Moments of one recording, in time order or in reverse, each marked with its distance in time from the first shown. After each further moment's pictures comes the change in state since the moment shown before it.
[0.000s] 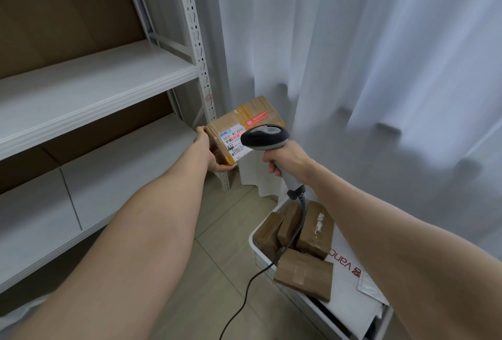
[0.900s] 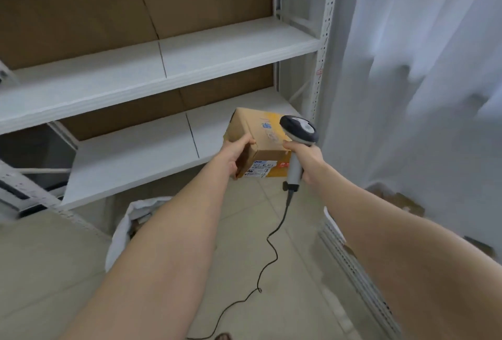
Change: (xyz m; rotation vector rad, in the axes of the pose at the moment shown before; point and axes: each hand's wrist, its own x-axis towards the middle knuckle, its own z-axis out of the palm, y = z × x) left_hand -0.123 -0.092 -0.290 0.174 0.162 0.308; right_hand -0.126 -0.011 0.257 0.487 -0.023 0.094
